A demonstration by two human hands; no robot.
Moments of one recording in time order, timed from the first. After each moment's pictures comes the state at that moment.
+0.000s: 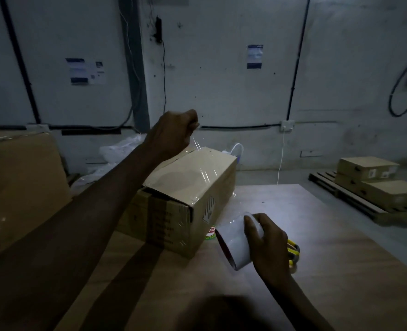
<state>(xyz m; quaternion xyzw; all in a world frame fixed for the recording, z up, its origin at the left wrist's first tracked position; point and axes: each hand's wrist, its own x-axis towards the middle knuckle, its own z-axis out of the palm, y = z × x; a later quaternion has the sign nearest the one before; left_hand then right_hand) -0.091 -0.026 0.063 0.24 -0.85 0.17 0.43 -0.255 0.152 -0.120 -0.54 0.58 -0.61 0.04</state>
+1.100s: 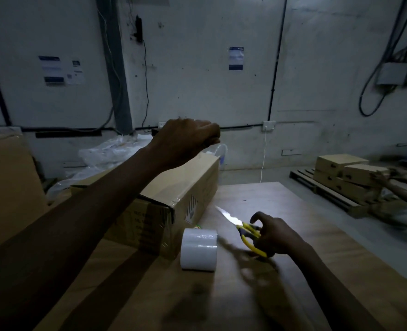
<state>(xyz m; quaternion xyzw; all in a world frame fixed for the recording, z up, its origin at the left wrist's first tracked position) -0.134 0.010 0.064 0.03 -0.88 0.29 0.38 -0.355 0.139 -0.107 -0.56 0.79 -0.21 0.16</state>
